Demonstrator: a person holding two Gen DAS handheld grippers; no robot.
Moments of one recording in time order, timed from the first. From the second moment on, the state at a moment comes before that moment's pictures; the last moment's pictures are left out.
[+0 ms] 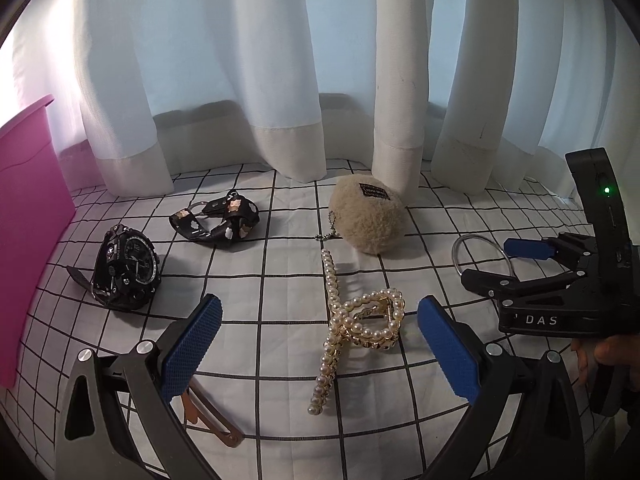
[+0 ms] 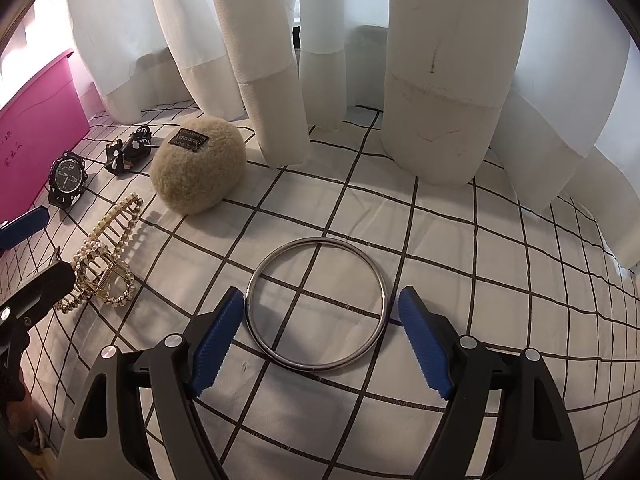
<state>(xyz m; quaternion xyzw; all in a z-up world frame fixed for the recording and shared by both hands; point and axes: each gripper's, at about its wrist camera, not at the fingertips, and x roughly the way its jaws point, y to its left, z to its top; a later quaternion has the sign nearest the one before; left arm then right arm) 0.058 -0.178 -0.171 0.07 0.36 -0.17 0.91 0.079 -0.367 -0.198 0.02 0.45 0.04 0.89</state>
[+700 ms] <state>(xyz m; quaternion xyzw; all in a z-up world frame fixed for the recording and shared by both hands) 0.084 -0.191 -0.200 0.08 0.43 -0.13 0.89 0.073 -0.365 -0.200 0.02 0.44 0.03 0.90</state>
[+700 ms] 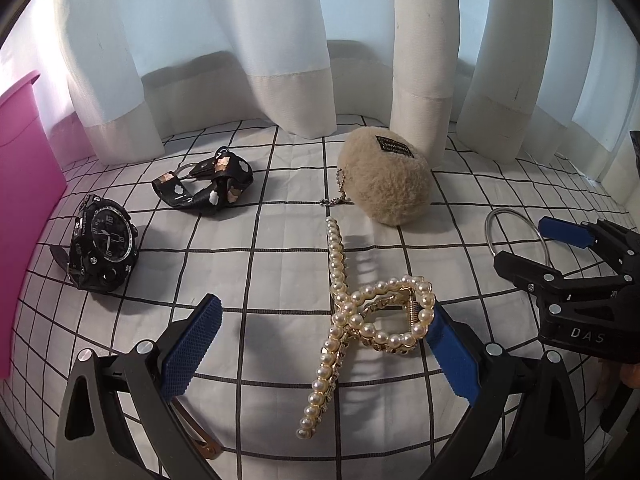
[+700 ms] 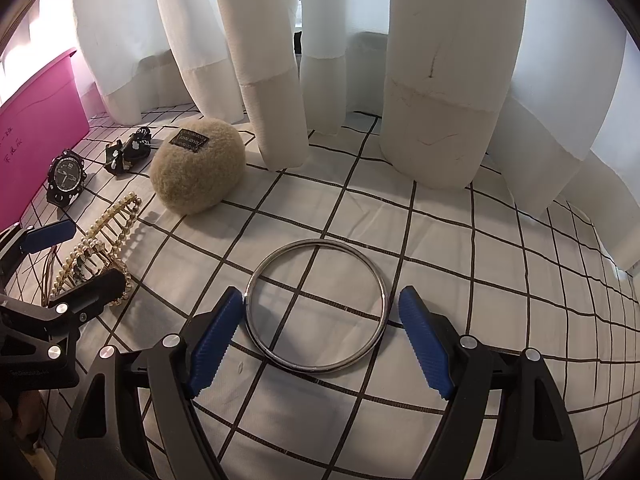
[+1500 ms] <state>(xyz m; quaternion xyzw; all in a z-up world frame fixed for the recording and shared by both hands) 0.094 -0.200 -0.208 0.08 0.45 -0.13 0.88 0.079 -0.358 -0.199 0.01 0.45 0.04 0.89</state>
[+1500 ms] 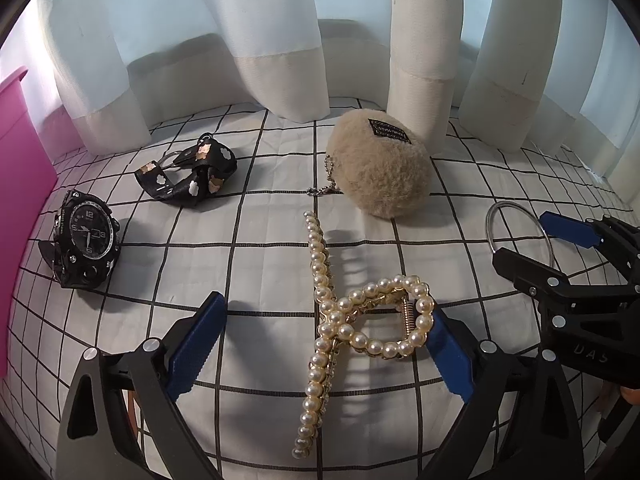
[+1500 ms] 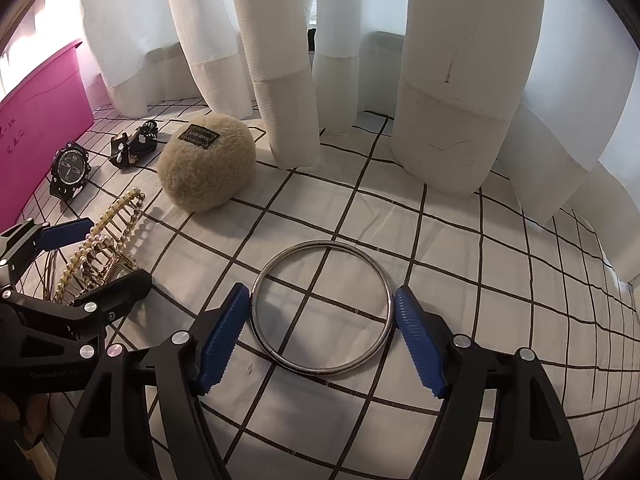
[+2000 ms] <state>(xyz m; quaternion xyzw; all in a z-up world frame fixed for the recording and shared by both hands) 0.067 -0.203 -0.197 0.09 0.43 -0.14 0.89 0.069 -0.366 -0.198 0.04 0.44 0.04 0.90</state>
